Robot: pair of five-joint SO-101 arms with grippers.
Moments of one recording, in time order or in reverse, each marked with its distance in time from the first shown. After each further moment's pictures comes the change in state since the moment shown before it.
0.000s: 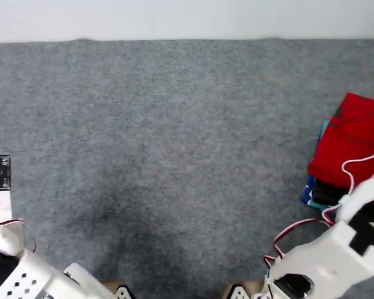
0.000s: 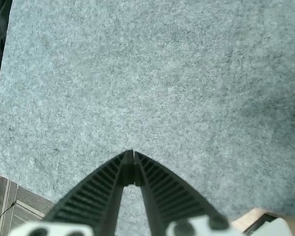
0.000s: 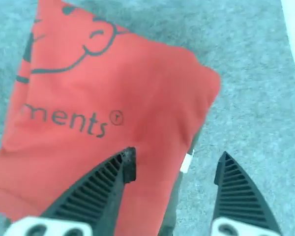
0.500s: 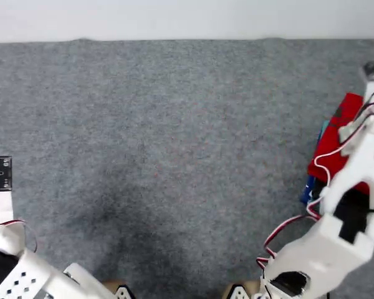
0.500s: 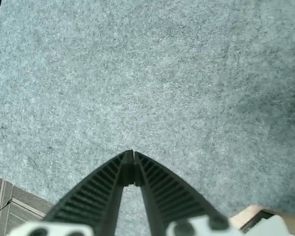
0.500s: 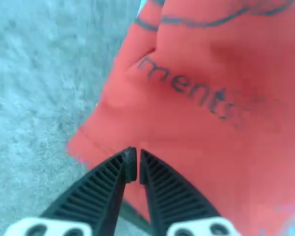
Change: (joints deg) left arm 0.0 0.0 1.6 0.0 0.0; right arm -10.2 5.1 10.9 6.7 -0.4
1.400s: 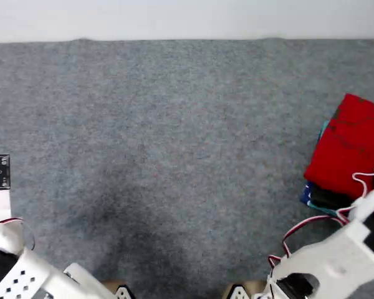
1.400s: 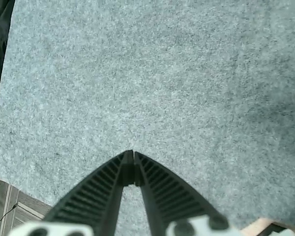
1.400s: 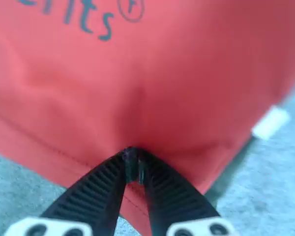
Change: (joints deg) left arm 0.0 0.0 1.6 -4.0 0.0; right arm 17.7 3.2 2.5 0.1 11.4
